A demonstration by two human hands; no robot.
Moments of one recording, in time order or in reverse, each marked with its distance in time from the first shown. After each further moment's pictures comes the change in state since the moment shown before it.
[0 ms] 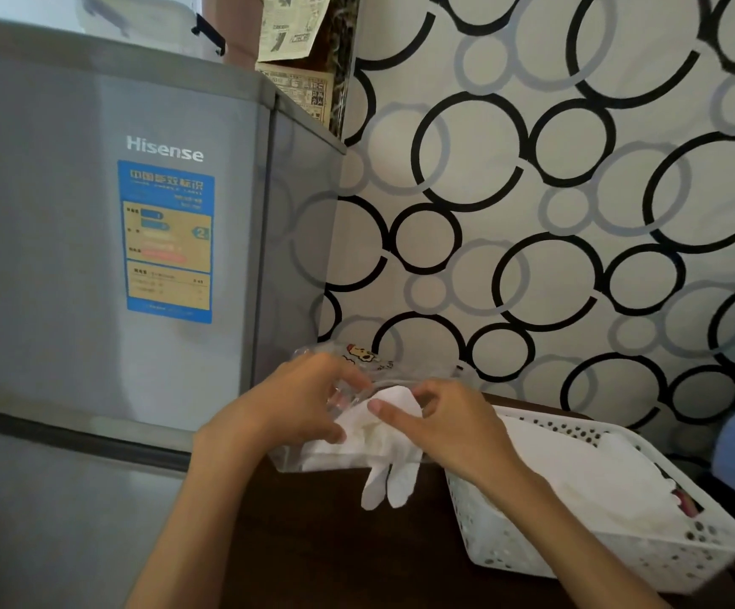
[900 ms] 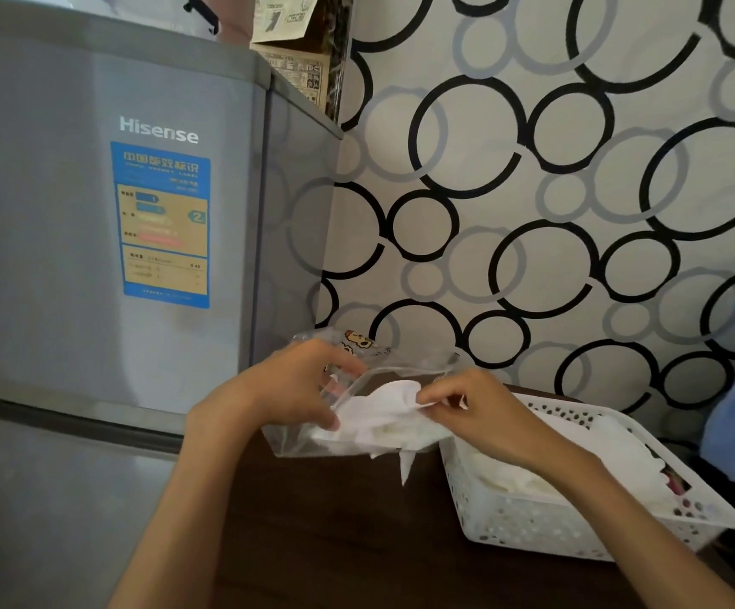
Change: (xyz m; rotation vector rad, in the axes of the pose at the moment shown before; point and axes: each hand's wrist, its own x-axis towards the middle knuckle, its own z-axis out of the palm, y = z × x) left_hand 0.000 -0.006 -0.001 -0.086 -0.080 -0.005; right_hand -0.008 0.010 -0.033 -0.050 -0.192 -0.238
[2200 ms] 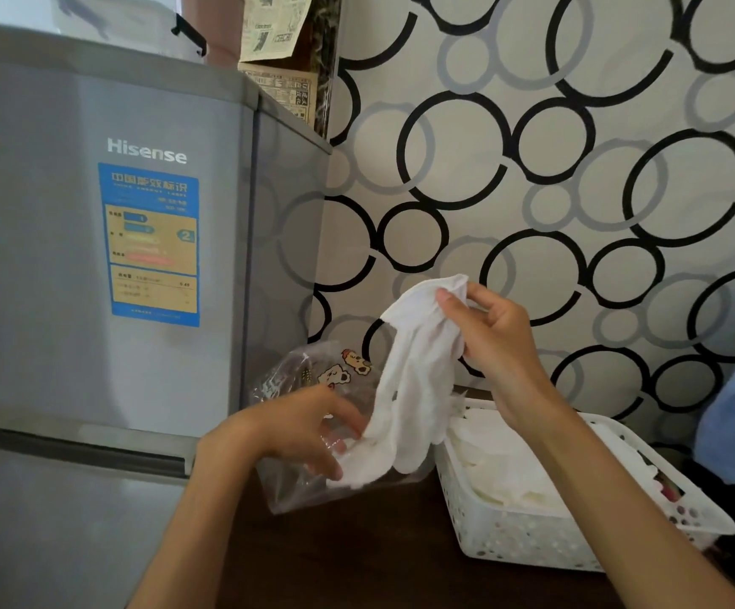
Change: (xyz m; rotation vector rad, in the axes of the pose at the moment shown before) left_hand 0.017 -0.016 0.019 -0.055 -0.253 0.034; right_hand 0.024 -0.028 -0.032 0.767 0.509 0.050
